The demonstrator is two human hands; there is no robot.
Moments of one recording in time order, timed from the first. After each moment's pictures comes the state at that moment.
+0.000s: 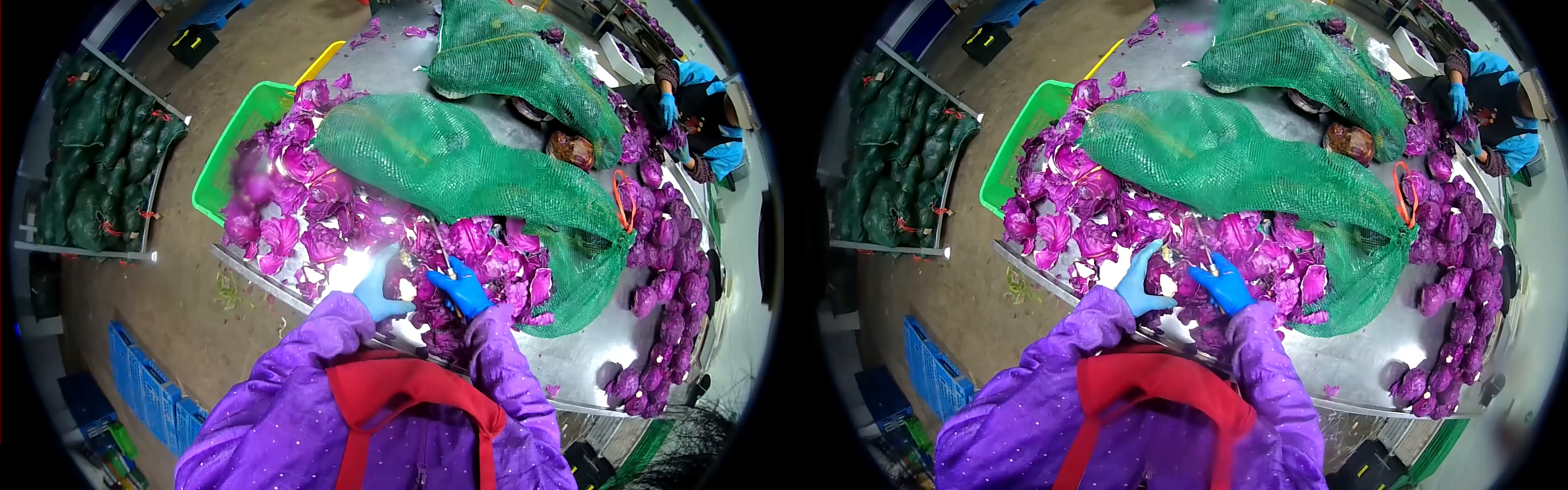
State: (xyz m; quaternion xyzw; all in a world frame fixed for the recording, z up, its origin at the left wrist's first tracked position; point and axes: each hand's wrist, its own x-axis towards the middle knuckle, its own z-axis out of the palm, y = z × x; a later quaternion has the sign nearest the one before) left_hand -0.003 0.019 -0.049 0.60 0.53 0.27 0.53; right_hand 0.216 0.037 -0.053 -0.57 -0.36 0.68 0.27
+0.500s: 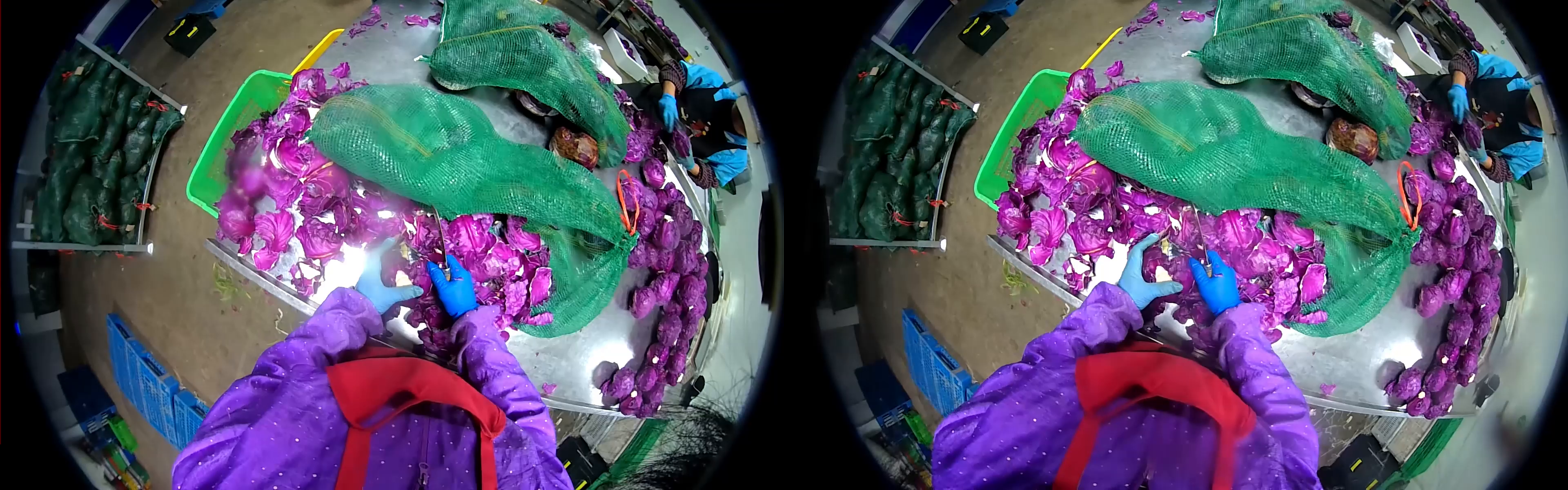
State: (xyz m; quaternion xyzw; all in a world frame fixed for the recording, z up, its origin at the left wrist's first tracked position) left_hand 0.018 0.020 -0.060 0.48 0.55 0.39 0.57; right_hand 0.205 0.029 -0.094 -0.63 -0.52 0.49 0.31
